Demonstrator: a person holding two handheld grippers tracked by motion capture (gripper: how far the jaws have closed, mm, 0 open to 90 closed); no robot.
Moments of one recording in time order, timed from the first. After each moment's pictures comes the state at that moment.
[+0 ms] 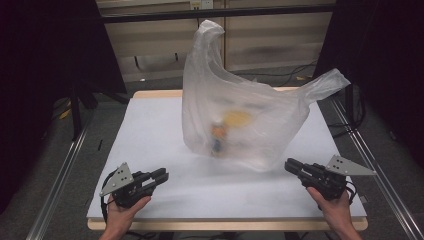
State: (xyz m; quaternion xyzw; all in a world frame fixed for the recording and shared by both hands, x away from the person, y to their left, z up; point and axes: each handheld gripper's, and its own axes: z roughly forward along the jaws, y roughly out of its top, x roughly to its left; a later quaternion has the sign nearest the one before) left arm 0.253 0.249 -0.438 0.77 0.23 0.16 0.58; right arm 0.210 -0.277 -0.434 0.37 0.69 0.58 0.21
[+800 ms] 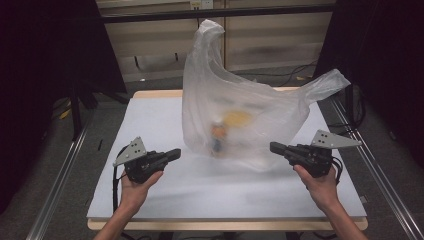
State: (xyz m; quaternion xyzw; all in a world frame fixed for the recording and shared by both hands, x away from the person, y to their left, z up) left arm 0.297 0.210 -0.398 0.76 0.22 0.13 0.59; right arm 0.249 -0.243 -0.382 0.33 0.71 0.60 0.17
